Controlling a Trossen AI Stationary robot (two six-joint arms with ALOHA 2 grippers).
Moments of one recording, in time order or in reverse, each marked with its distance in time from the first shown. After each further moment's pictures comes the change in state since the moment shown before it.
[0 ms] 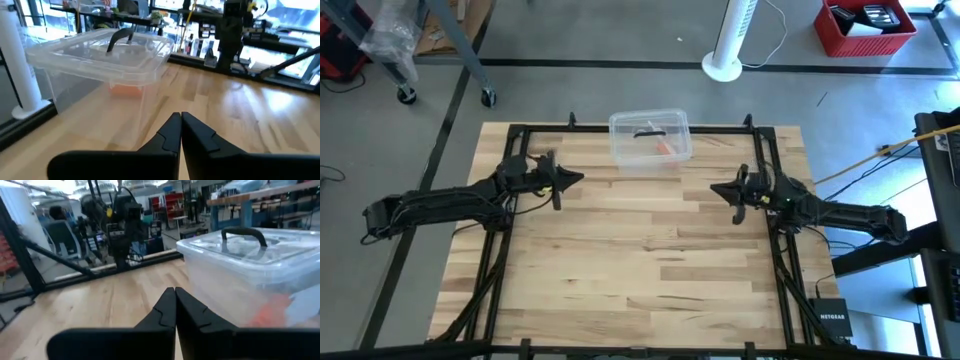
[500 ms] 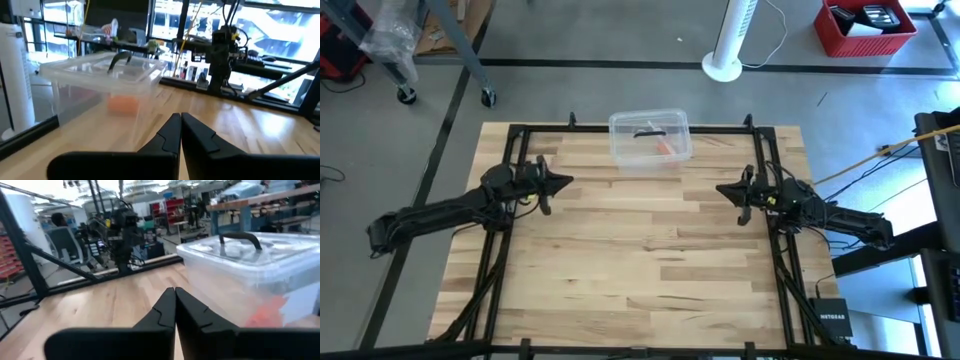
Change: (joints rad) left arm -0.011 -0.313 -0.148 -0.014 -0.003 -0.058; right arm 0.000 -0.245 -0.005 -0.218 0.004 0.006
